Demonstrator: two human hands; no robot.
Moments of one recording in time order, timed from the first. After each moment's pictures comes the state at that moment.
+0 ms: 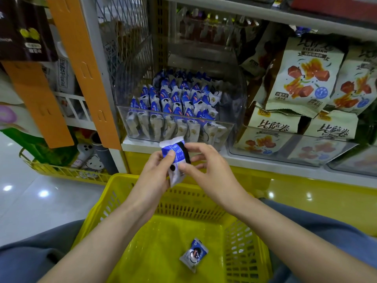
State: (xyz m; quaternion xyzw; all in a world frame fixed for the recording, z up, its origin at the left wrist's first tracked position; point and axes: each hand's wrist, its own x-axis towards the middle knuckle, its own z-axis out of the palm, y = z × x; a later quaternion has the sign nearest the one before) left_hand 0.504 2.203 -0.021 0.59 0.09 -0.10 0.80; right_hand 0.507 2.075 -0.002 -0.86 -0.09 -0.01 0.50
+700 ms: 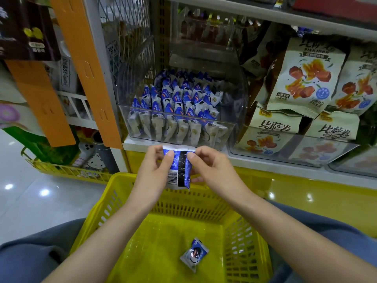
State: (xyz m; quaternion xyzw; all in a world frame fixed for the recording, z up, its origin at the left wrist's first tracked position) left_hand 0.507 2.208 -0.022 0.73 0.03 0.03 0.69; right_hand 0.510 2.073 -0.002 -0.79 -0.03 0.07 0.61
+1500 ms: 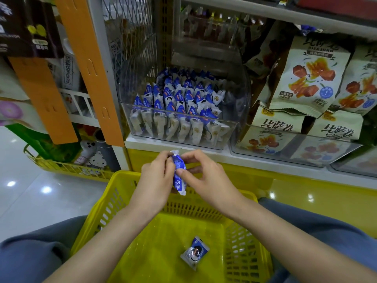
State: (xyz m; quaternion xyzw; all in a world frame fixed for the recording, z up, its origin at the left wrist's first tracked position) left_hand 0.503 2.211 -0.034 0.85 -0.02 0.05 0.53; right_hand 0.502 2.079 -0.016 -0.85 -0.12 0.03 0.51
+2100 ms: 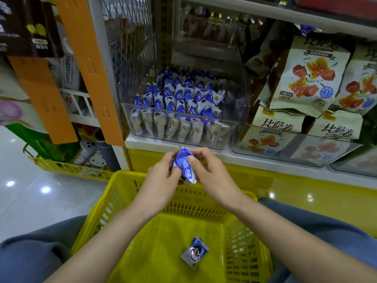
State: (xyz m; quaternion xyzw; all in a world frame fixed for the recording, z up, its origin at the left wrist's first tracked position) left_hand 0.505 2.206 -0.037 0.83 -0.02 -0.02 0.56; right_hand 0.509 2.078 -0.020 -0.80 -0.04 0.04 0.60
